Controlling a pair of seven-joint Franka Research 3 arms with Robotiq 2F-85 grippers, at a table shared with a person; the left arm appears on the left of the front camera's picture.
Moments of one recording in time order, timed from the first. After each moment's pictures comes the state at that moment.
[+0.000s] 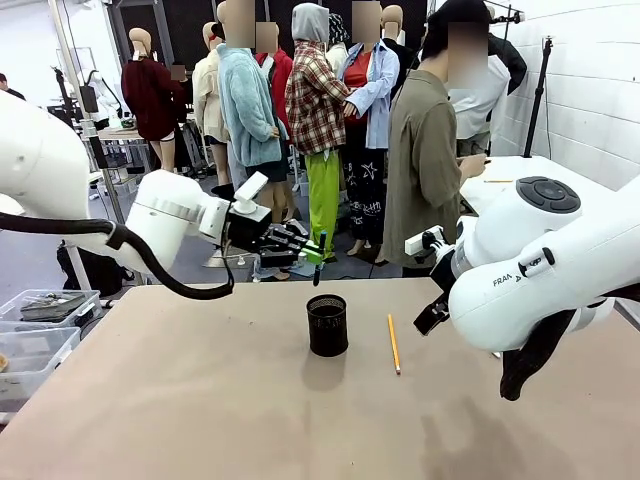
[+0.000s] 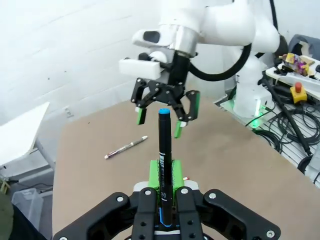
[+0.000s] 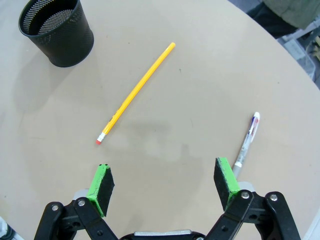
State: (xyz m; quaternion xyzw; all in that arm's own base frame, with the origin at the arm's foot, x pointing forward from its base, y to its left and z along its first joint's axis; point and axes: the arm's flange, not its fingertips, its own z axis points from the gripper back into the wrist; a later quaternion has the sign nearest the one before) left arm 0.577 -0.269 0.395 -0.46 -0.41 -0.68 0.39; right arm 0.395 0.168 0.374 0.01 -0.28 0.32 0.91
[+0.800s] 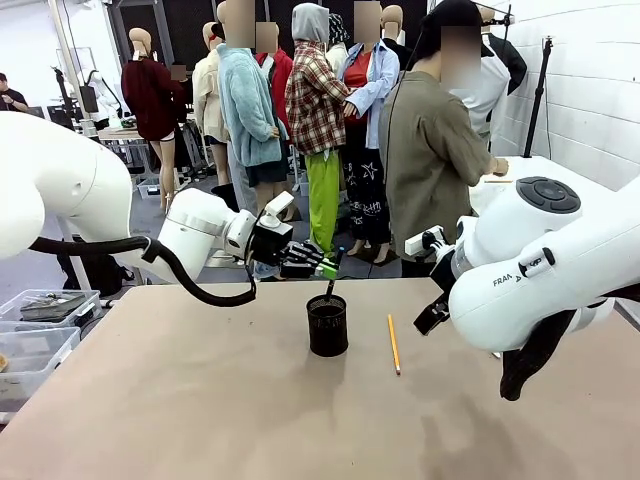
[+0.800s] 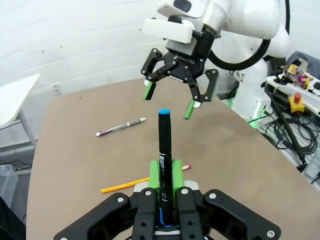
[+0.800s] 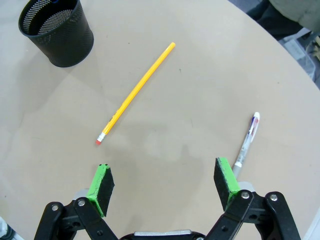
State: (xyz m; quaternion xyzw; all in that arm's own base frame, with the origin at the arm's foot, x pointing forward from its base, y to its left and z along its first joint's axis) left arm 0.609 -0.291 0.350 -0.50 -0.35 -0.66 0.44; right arm 0.395 0.168 0.374 0.01 -0.28 0.32 0.91
